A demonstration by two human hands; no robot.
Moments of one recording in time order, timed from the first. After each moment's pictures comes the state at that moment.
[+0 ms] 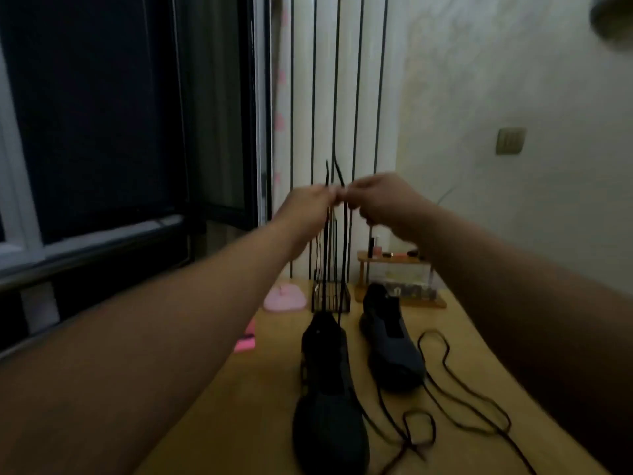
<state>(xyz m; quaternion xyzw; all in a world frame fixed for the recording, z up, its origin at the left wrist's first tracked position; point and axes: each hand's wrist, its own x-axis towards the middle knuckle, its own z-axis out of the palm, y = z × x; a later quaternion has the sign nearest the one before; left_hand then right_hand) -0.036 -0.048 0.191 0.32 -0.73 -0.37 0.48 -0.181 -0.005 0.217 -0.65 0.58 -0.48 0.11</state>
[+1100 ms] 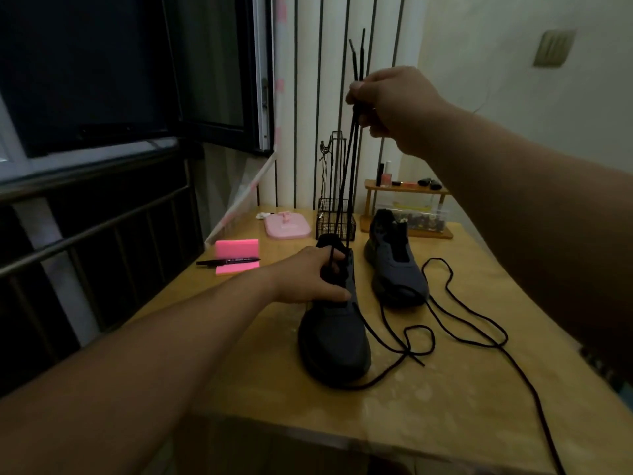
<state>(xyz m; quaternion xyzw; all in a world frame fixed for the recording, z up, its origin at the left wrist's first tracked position) -0.005 -0.074 -0.009 0.34 -0.89 -0.29 0.12 -0.174 -0.018 0.201 -0.63 0.56 -0.52 0.15</state>
